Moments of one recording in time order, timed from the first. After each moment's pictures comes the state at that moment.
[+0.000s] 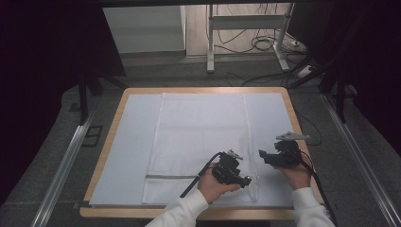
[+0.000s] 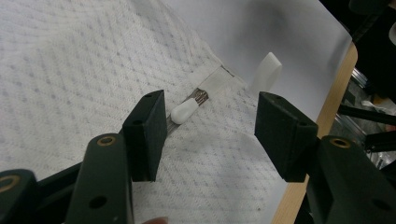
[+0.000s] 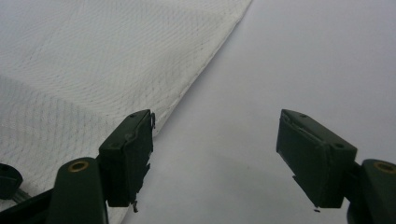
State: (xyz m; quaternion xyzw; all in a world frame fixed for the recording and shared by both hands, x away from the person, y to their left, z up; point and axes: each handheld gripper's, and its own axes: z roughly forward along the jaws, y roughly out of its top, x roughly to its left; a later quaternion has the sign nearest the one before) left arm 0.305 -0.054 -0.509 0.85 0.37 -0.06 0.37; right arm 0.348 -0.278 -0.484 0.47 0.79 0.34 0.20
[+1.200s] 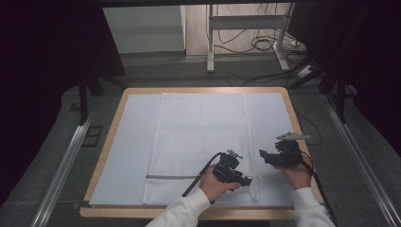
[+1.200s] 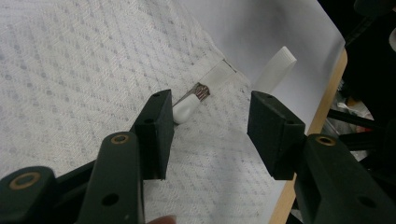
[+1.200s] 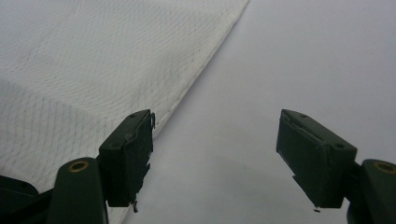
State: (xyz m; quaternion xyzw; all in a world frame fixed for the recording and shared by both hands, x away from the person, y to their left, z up) left arm 0.312 -0.056 -0.518 0.84 0.39 -0.11 0.37; right arm 0.348 -0.279 -0.484 0.48 0.78 0.34 0.20
